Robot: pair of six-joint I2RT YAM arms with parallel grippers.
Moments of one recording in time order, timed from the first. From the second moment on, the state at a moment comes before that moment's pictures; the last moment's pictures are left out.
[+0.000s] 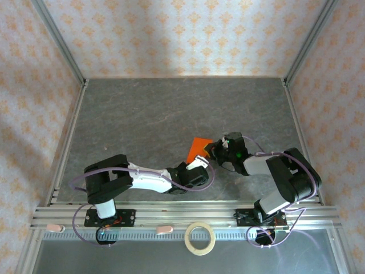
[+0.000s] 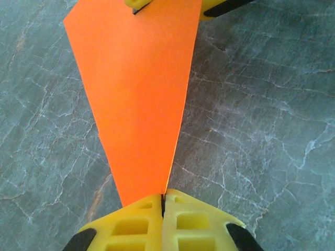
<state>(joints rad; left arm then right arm) -1.17 1.76 0.85 -0.10 -0.61 -0.25 0.43 1.53 0.42 0.51 -0.47 1.35</state>
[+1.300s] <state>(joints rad) -0.93 1.66 0.77 0.04 -0.02 -0.28 0.38 1.23 0.45 0.15 -0.36 1.16</state>
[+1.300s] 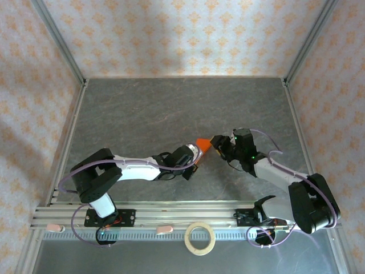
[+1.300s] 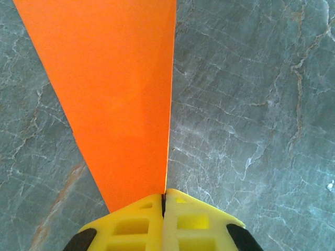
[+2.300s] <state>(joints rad) -0.93 1.66 0.80 -0.05 -0.06 -0.16 0.41 1.54 0.61 0.09 -0.48 1.20</state>
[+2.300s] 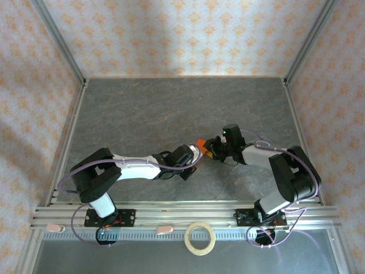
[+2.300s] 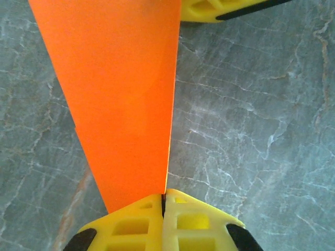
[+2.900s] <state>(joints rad) -1.01 1.66 0.82 -0.12 -0.29 -0.08 0.42 1.53 0.61 0.05 -0.49 1.19</state>
